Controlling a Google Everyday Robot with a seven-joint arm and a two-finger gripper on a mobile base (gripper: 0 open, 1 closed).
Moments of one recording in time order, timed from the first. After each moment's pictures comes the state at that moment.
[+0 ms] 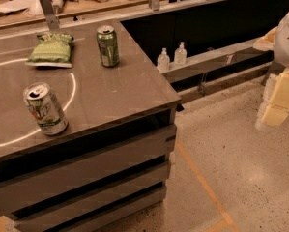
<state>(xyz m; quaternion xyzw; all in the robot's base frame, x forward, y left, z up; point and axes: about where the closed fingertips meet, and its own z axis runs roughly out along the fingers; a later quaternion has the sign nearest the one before) 0.438 -0.216 0.977 -0.60 0.78 -0.04 0.16</state>
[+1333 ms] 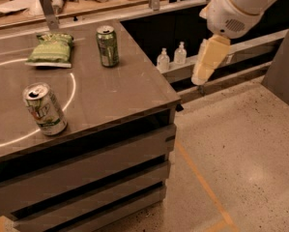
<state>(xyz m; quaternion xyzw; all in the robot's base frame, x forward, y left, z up) 0.572 -0.132 0.979 -0.63 0.73 -0.04 0.26</state>
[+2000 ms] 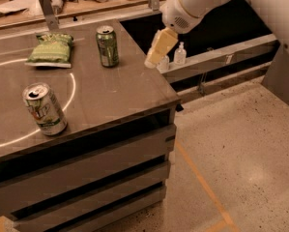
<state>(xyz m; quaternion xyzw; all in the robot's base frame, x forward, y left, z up) 0.671 -0.032 0.956 -0.61 0.71 0.04 0.35</state>
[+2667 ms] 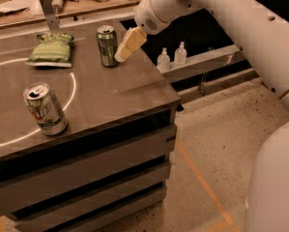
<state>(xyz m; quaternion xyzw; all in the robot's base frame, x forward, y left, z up) 0.717 0.044 0.947 -0.59 0.69 0.12 0.41</state>
